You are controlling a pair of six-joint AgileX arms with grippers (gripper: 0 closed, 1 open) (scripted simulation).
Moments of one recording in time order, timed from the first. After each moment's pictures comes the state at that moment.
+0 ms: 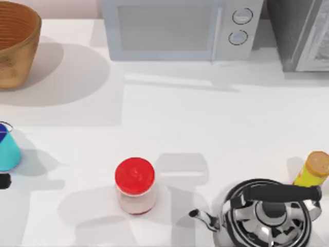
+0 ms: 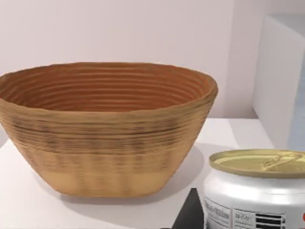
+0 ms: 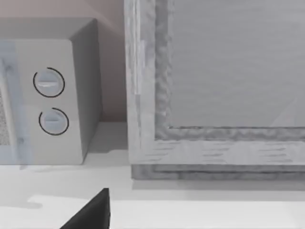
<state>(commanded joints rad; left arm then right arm) 0.01 0.09 0.09 -0.03 -0.01 0.00 0.00 0.00 0.00 0.00 0.00 0.00</state>
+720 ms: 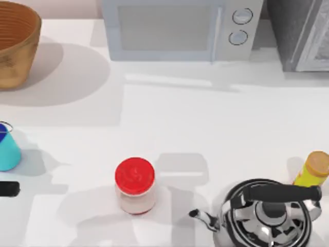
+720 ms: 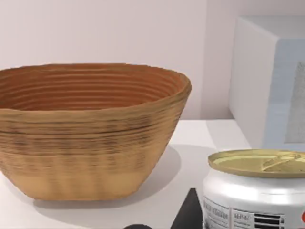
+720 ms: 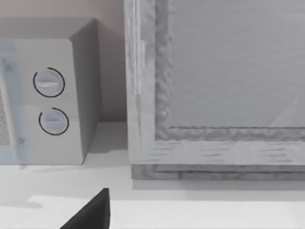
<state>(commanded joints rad) -0.01 0.05 0.03 0.02 0.04 0.00 0.00 0.00 0.00 0.00 0.00 0.00</state>
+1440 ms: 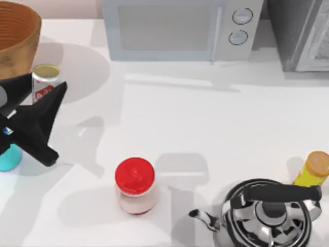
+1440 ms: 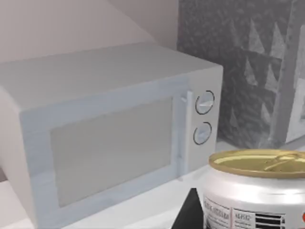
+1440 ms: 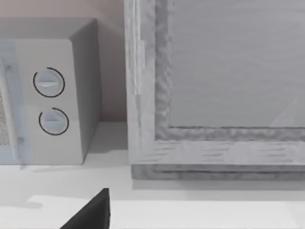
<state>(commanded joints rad) -0.18 0.70 0.35 0.32 0.48 0.01 0.00 0.00 0.00 0.00 0.00 0.00</state>
